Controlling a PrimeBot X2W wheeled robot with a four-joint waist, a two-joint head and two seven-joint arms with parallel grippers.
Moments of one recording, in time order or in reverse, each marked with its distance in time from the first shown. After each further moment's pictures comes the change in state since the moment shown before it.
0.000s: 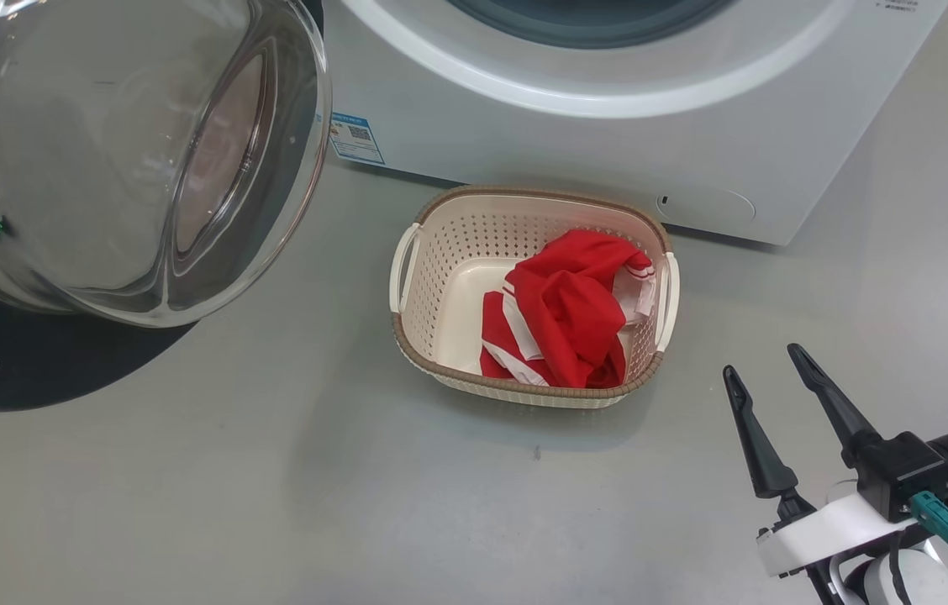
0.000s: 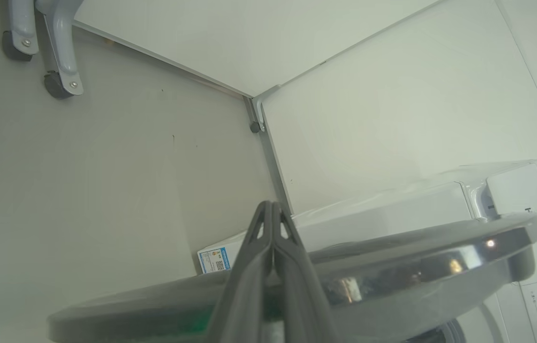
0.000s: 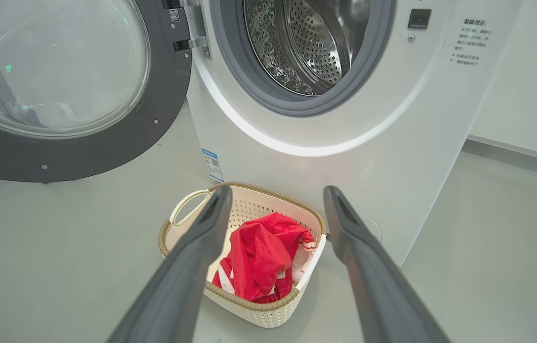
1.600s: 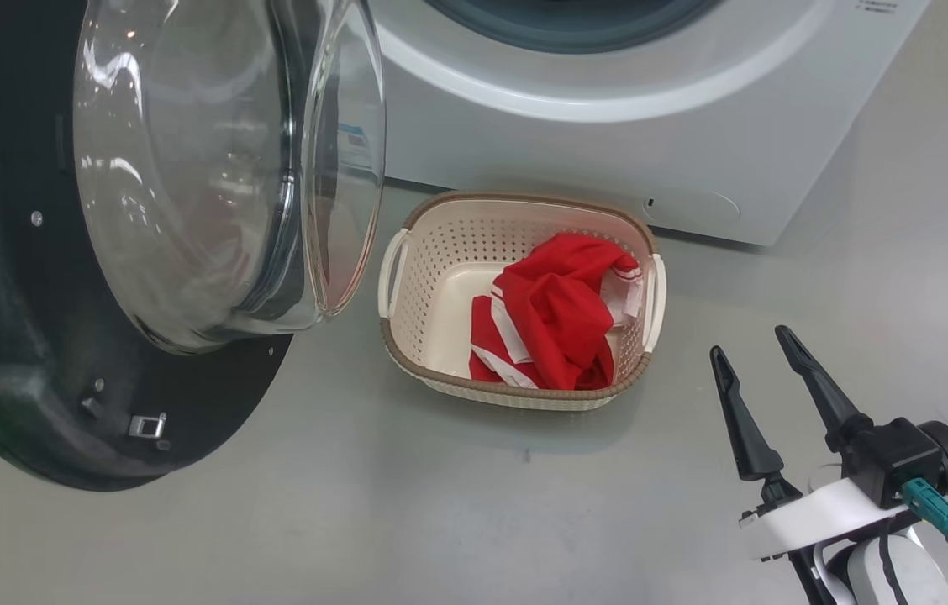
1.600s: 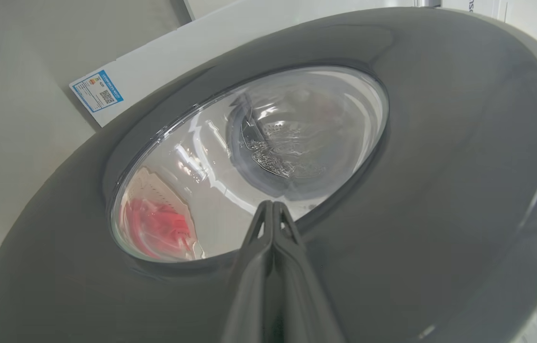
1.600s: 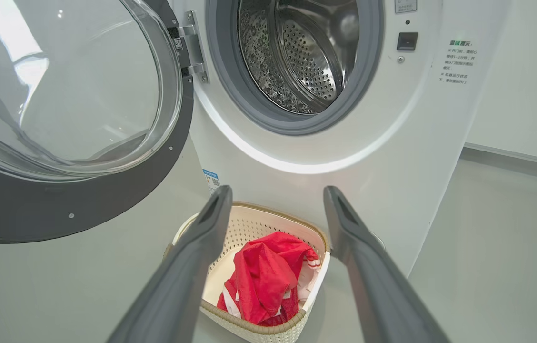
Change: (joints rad) left arm 0.166 -0.087 -0.063 -0.234 -0.159 -0.220 0.423; right arm -0.024 0.034 0.004 -0.012 0.018 0.000 0.000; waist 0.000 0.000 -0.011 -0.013
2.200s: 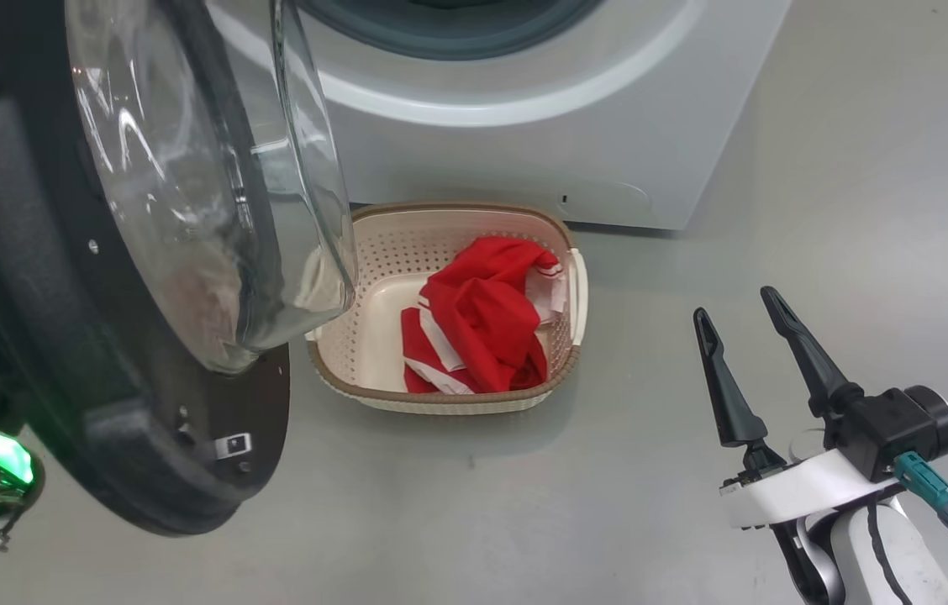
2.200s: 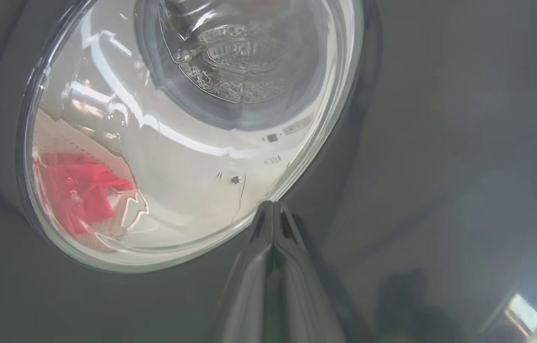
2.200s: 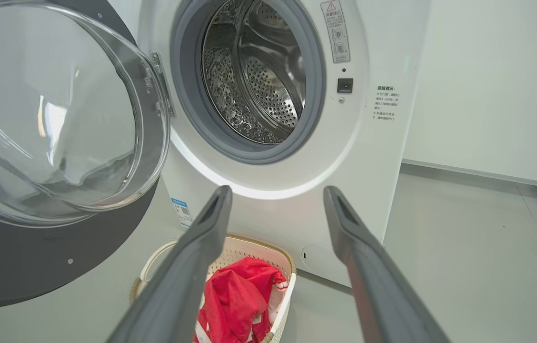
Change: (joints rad) left arm 0.065 -0.048 -0.010 -0.201 0.002 0.000 0.076; right arm -0.058 0.039 0.006 -0.020 0.003 -0.001 0.000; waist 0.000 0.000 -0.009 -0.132
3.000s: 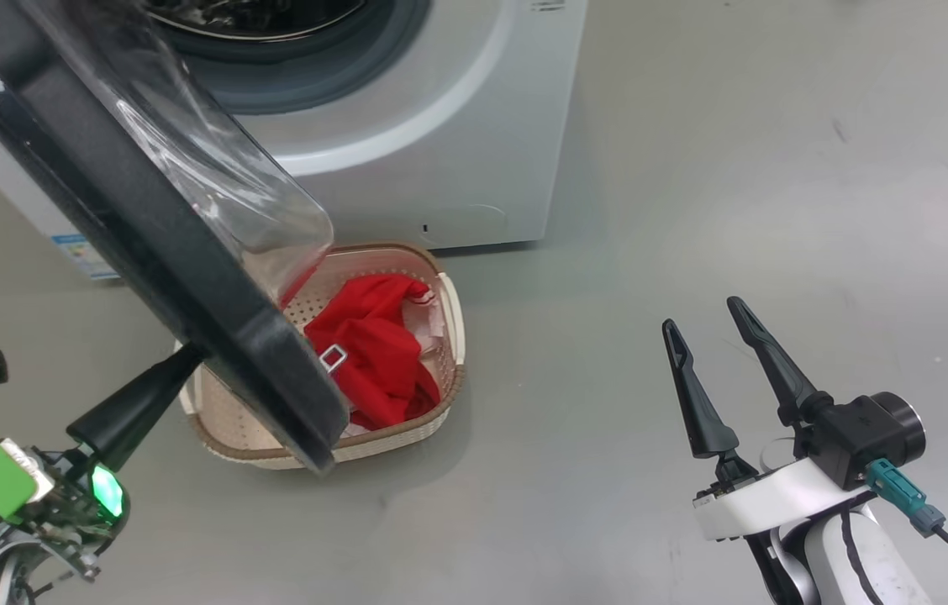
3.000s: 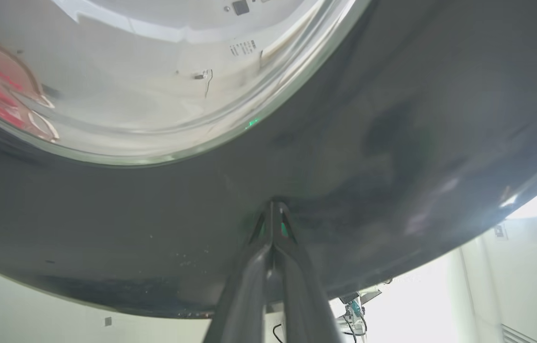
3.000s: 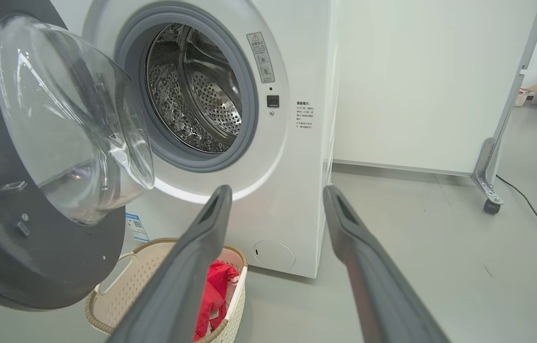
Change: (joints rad) left arm 0.032 -0.057 -0.122 -0.019 0.053 0.000 0.044; right arm -0.001 0.021 0.049 0.001 0.008 -0.001 0.000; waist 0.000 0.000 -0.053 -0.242
